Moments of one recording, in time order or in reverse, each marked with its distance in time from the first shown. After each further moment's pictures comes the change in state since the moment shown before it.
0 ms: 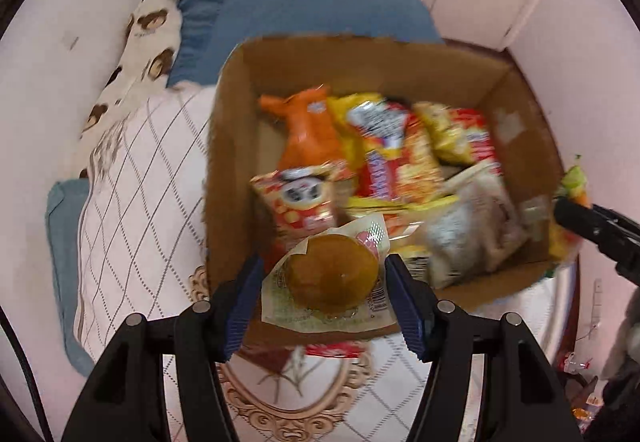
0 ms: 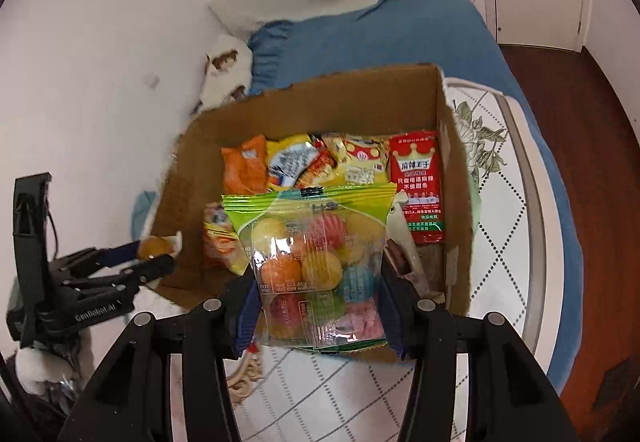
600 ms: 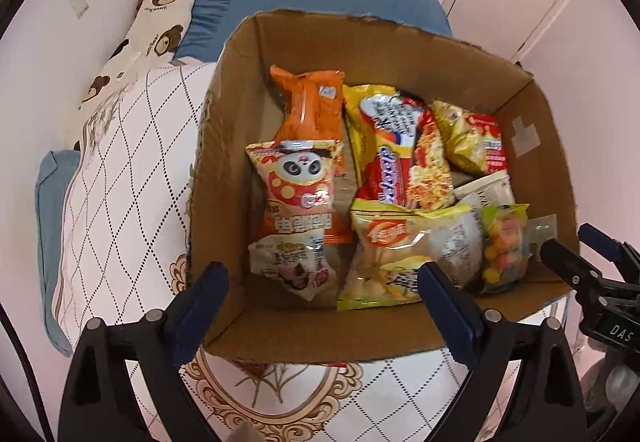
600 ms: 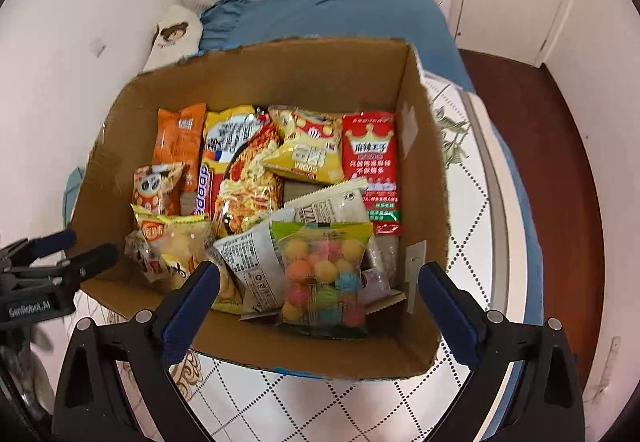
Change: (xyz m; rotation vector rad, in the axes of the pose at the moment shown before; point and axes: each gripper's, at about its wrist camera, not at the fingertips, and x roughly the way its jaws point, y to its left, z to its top) left arm 0.015 0.000 -0.005 -0.095 -0.010 -0.045; right arm 0.016 0.014 -0.012 -0.036 -0.001 -0.248
